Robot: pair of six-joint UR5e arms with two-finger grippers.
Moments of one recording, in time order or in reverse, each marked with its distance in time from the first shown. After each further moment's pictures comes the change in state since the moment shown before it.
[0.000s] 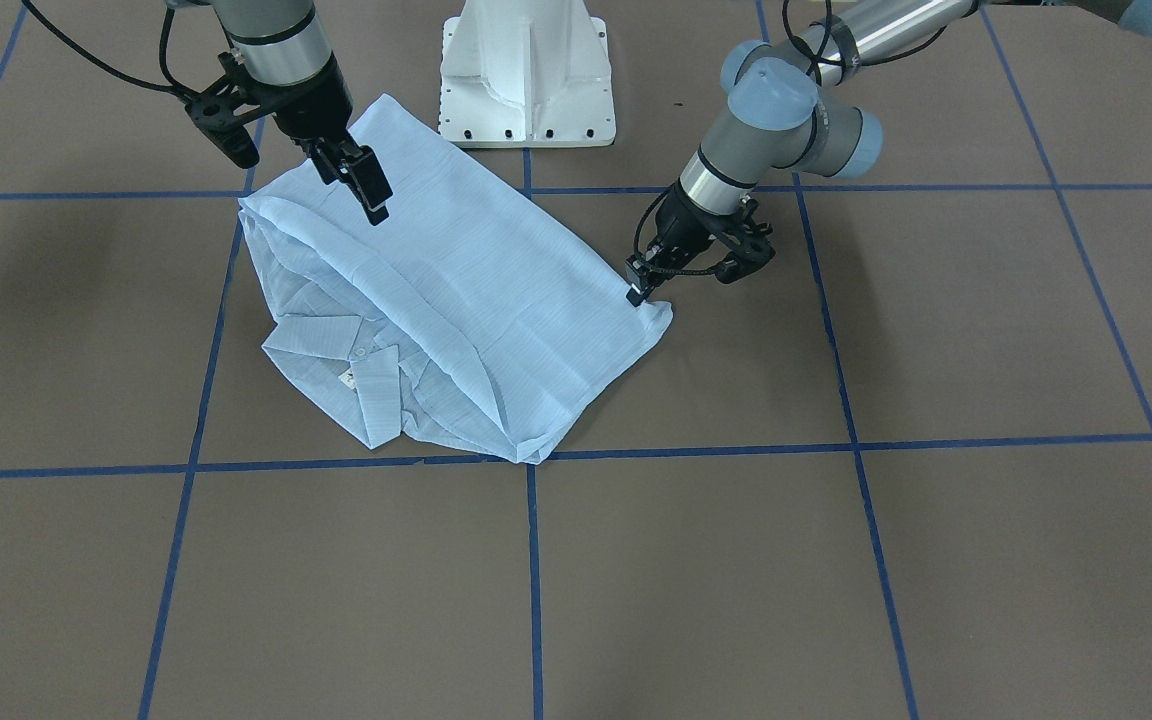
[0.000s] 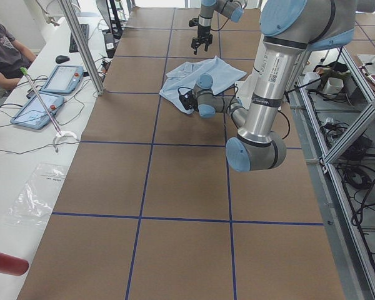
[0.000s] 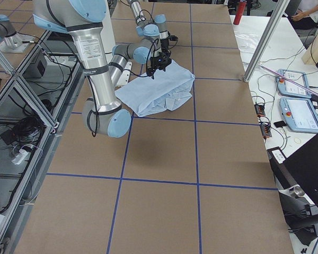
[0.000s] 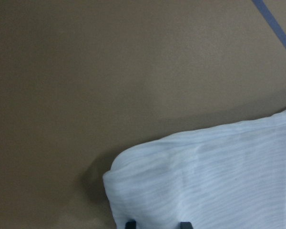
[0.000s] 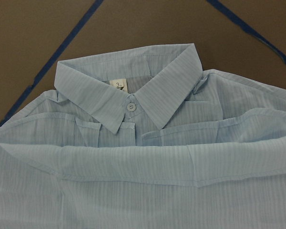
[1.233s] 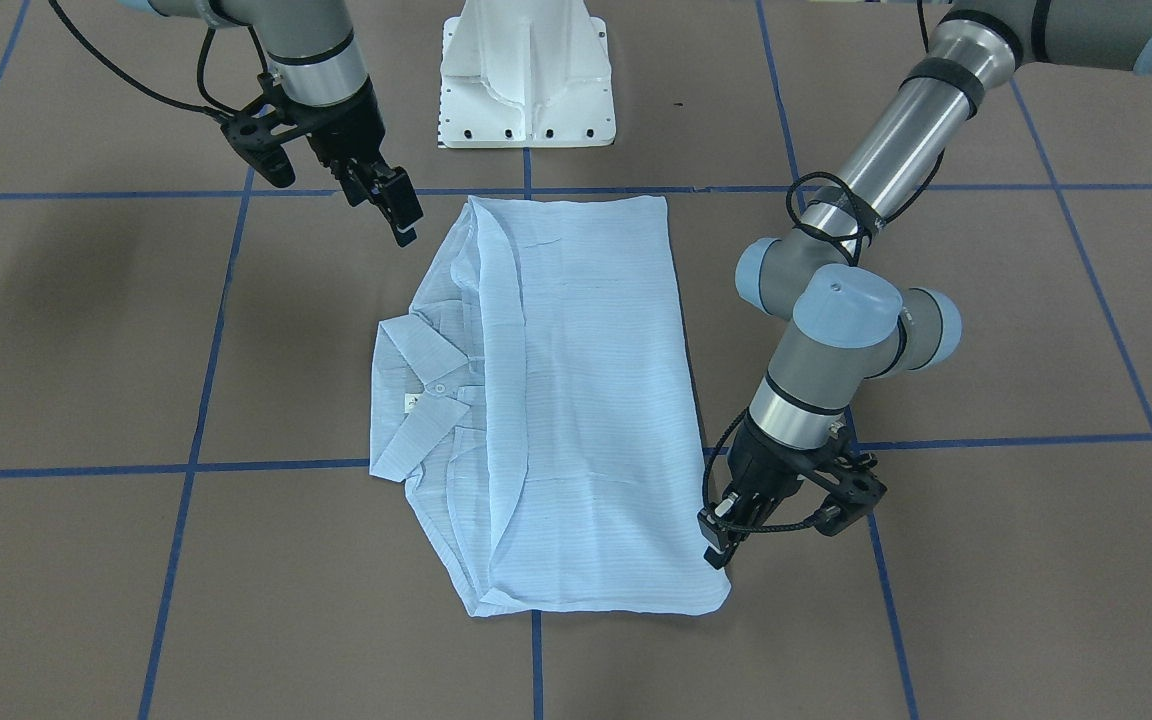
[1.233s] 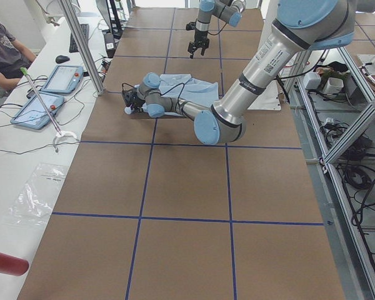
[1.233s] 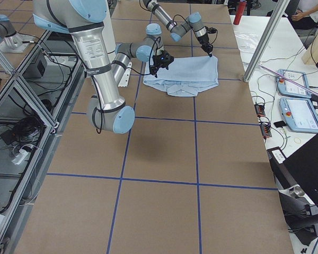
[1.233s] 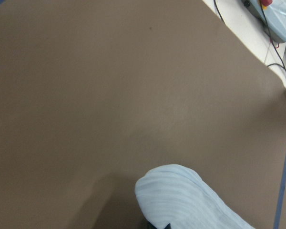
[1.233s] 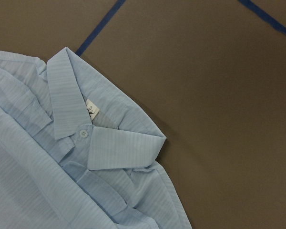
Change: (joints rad) left arm -0.358 -0.390 0.638 -0.228 -0.006 0.293; right arm -0.013 0.108 -0.107 -0.001 -0.064 -0.018
